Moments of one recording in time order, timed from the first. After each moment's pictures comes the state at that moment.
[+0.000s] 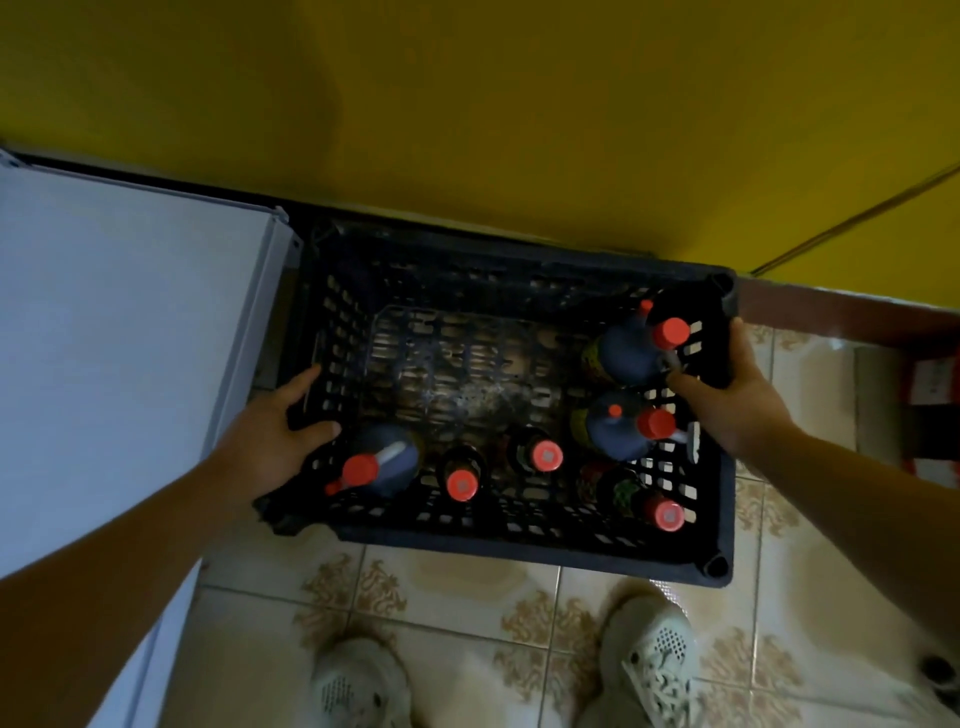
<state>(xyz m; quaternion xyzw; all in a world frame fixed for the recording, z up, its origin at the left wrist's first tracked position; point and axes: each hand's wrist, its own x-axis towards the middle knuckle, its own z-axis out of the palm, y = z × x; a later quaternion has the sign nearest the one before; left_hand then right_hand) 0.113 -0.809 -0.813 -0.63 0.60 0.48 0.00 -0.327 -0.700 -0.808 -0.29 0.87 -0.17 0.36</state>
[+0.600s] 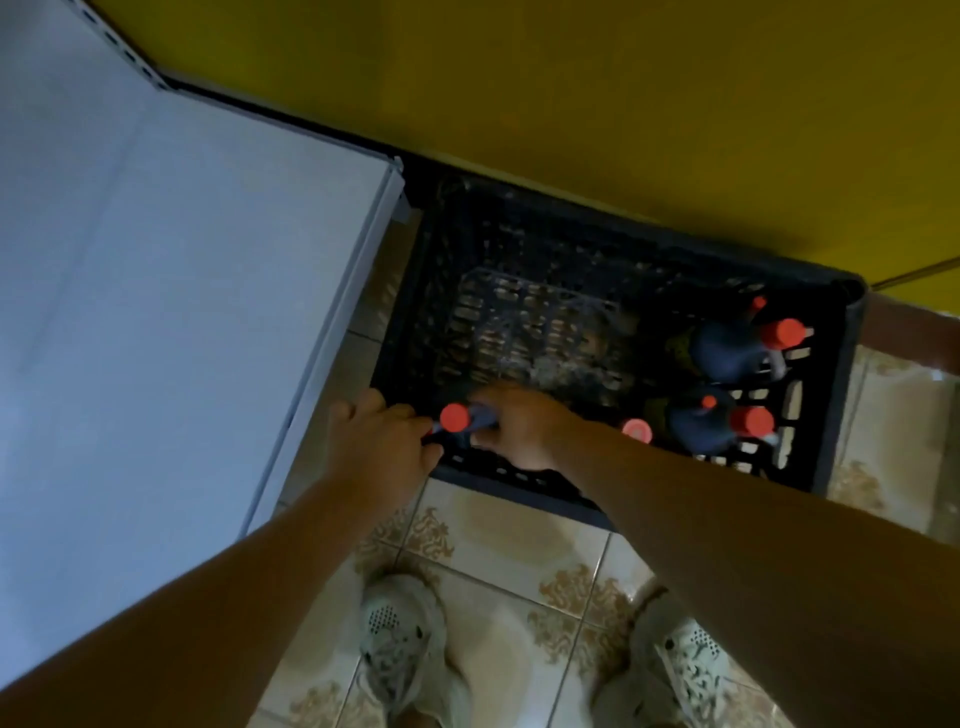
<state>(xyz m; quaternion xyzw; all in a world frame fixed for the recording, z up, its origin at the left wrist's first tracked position) 0.108 -0.738 -0.788 -0.55 0.81 0.13 0.19 -0.079 -0.758 -0.846 -0.65 0.54 0.09 0.53</state>
